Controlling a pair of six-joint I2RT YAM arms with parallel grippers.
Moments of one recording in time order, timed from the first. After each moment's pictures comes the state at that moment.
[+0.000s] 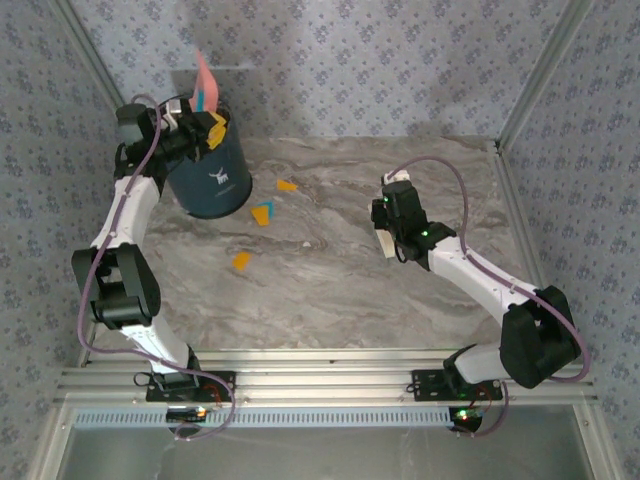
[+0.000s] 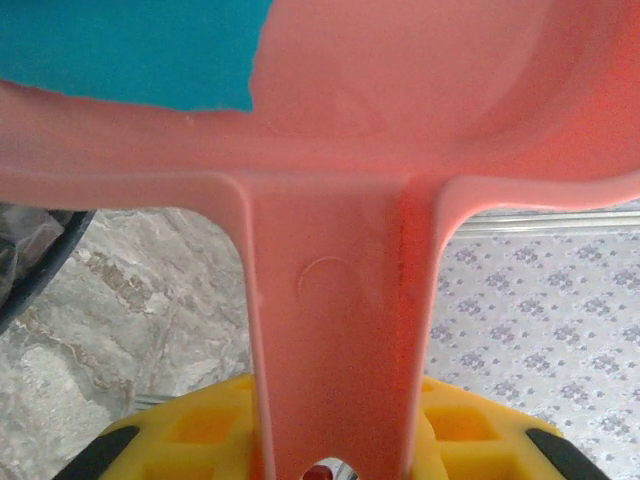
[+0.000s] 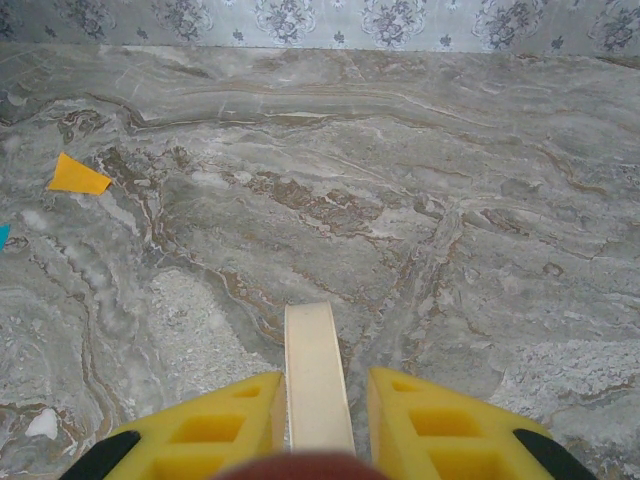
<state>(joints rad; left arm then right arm) 0.09 1.71 1.50 0.02 0.95 -1.29 0.51 1.37 0.97 -0.17 0.31 0.25</state>
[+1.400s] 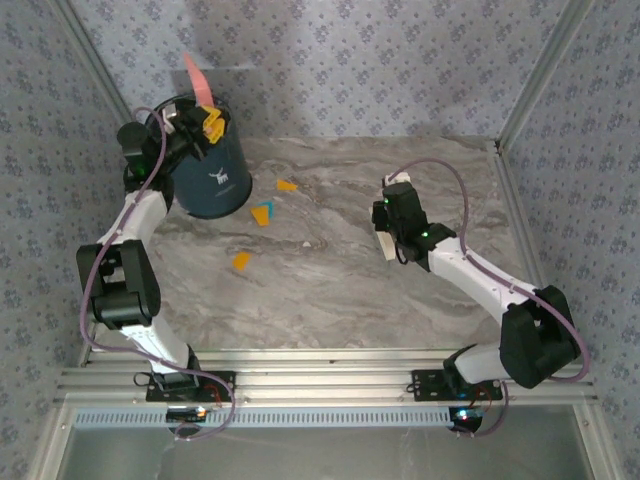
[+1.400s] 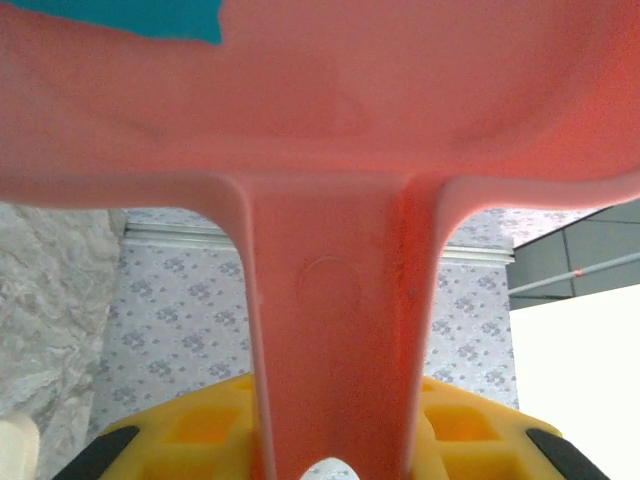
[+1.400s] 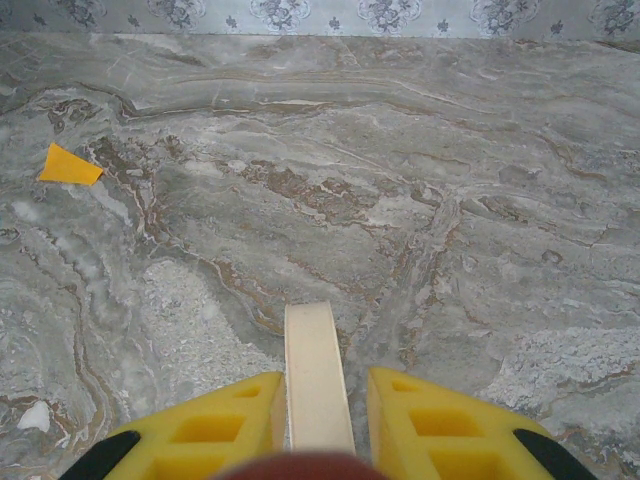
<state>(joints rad) 0.09 1.71 1.30 0.64 0.92 -1.87 0.50 1.37 0.95 -0.18 0.31 0.26</state>
